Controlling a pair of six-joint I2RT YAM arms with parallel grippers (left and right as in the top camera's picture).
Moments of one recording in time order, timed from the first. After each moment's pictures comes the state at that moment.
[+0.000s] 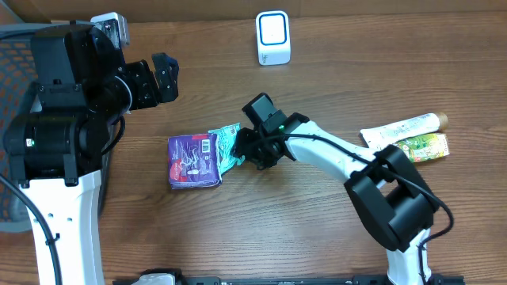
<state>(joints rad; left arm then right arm) 0.01 1.38 1.86 -1.18 0.12 -0.21 0.71 2.08 1.40 -0.46 -0.36 0.94</state>
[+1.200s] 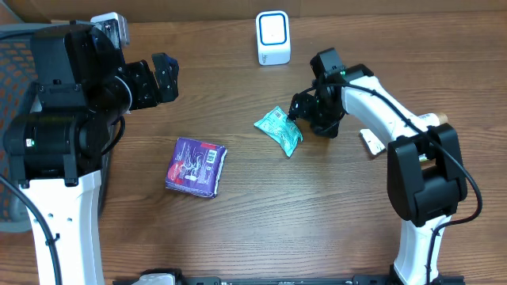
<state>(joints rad) 0.01 1.38 1.86 -1.18 0.12 -0.21 0.34 2.11 1.56 -0.85 -0.35 0.70</state>
